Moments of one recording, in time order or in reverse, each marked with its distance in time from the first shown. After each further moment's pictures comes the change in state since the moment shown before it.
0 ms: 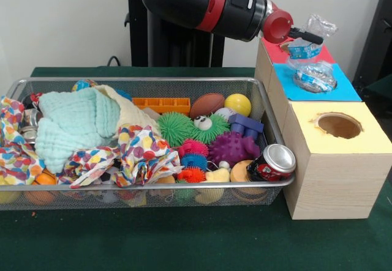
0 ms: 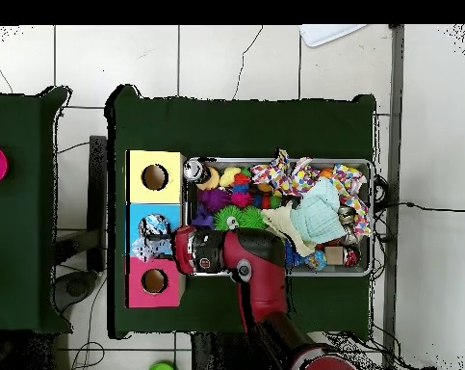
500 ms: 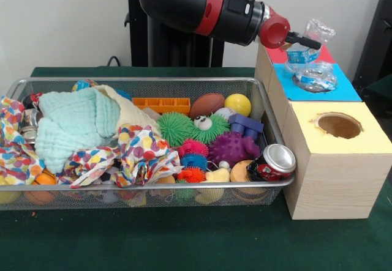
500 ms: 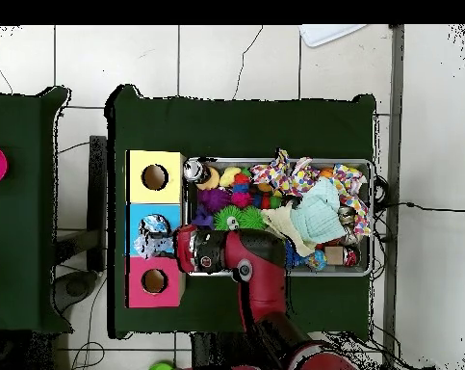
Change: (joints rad) arm 0.003 0.019 0.000 0.000 0.036 0.000 0.000
